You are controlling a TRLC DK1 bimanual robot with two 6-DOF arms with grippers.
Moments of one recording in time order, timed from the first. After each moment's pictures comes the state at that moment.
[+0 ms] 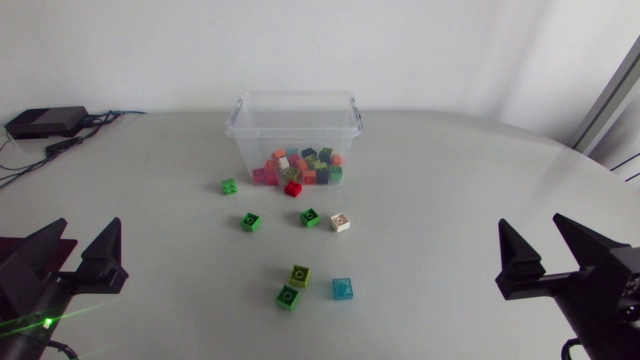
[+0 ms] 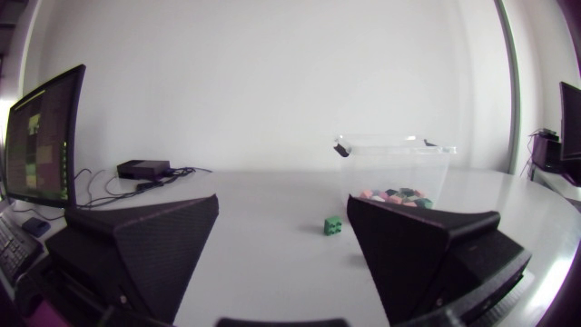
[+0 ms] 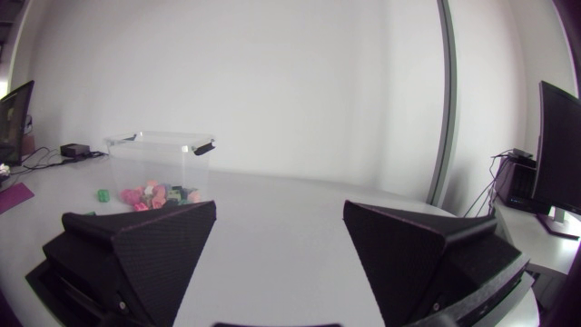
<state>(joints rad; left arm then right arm) 0.05 0.06 0.04 -0.02 0.00 0.03 0.05 0.06 0.03 -0.01 0.01 -0.05</state>
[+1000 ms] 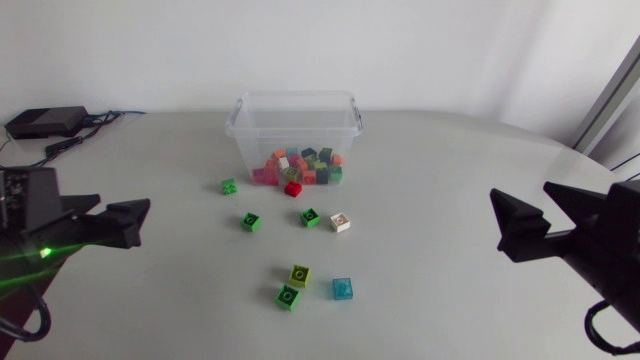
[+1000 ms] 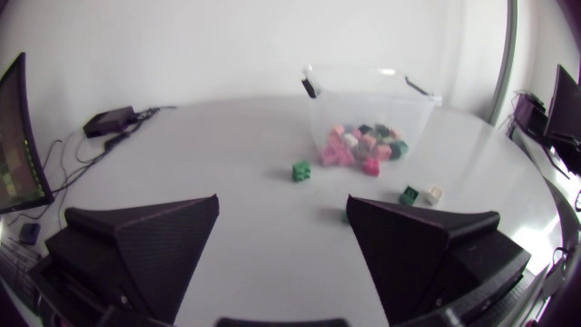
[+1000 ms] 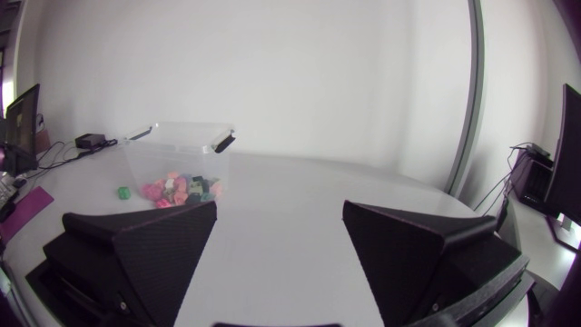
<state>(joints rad) -0.08 0.71 0.51 -0.31 0.00 0.03 0.20 0.45 0.36 -0.12 0.08 0.00</state>
